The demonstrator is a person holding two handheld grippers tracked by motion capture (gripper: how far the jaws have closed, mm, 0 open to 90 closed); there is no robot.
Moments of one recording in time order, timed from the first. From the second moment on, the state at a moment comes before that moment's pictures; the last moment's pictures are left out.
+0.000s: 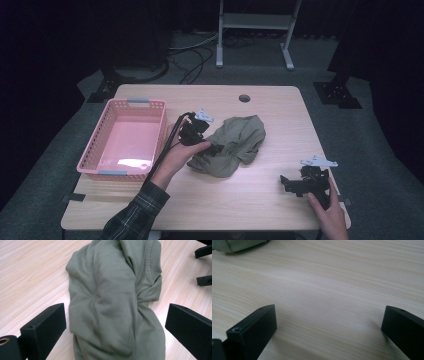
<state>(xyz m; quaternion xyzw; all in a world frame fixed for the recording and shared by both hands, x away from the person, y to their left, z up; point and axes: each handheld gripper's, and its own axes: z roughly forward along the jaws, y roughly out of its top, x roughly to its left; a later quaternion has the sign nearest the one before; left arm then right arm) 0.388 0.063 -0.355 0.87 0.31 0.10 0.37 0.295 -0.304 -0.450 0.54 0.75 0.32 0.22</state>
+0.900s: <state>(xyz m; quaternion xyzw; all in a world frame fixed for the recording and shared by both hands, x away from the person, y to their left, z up) 0.336 0.099 -0.377 0.87 0.33 0.10 0.36 0.295 -0.304 -0.450 0.54 0.75 0.32 0.22</state>
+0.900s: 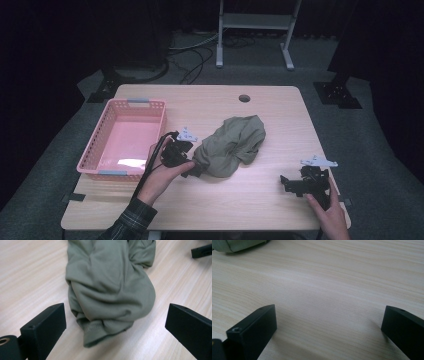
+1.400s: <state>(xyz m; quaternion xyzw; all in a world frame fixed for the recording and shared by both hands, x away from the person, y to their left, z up) 0.317 0.107 -0.408 0.88 0.34 0.07 0.33 0.295 -0.304 -0.449 0.54 0.75 0.32 0.22</state>
